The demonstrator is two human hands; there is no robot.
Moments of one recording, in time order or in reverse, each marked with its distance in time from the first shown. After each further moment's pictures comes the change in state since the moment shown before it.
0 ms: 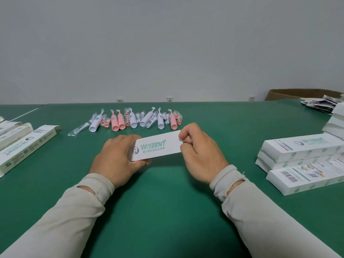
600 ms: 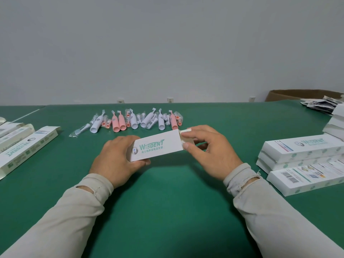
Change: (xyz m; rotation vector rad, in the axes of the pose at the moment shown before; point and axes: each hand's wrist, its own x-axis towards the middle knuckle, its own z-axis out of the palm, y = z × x) left_hand 0.002 -0.007 -0.001 -0.072 0.007 0.008; right_hand 0.002 0.023 -0.018 0.128 0.037 -0.046
